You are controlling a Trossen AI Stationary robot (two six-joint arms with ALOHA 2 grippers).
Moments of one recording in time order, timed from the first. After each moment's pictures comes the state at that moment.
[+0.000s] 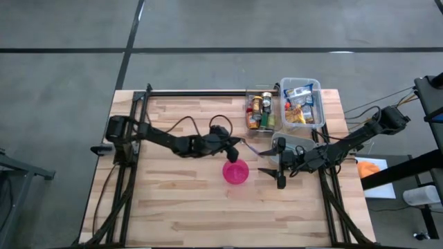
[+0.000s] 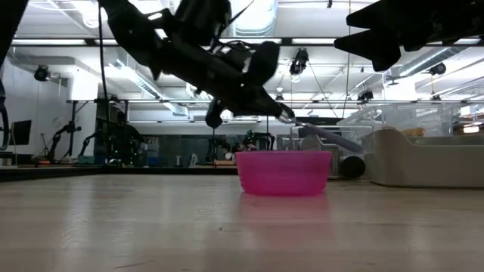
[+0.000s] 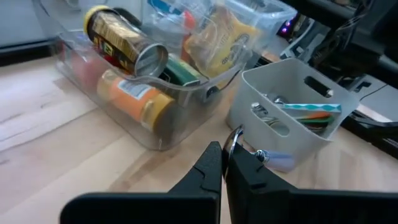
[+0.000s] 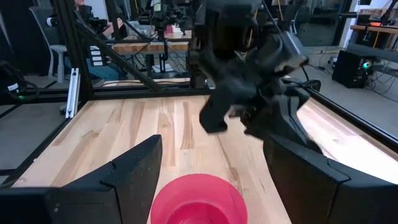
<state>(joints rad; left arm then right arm) -0.01 1.86 0.95 0.52 -0.42 -0.50 0.44 1.06 0.32 0.63 0.52 0.11</state>
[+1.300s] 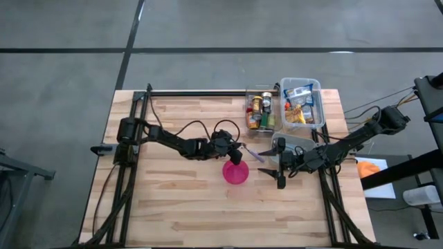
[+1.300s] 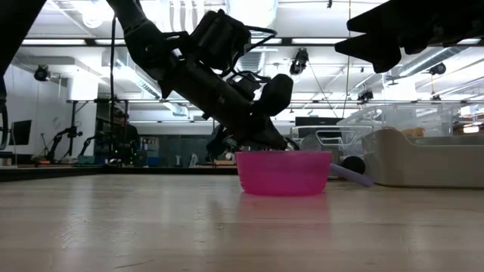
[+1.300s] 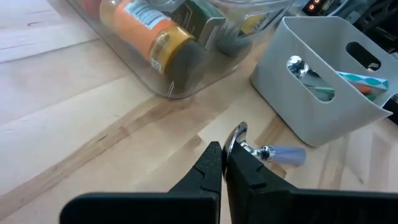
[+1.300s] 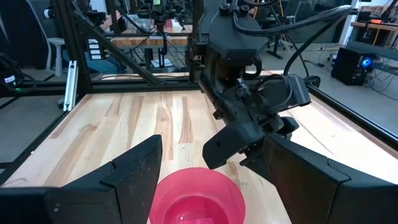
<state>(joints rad) -0.01 2.01 1.03 0.42 -0.40 -0.69 0.44 1.06 0.32 0.61 0.52 0.11</state>
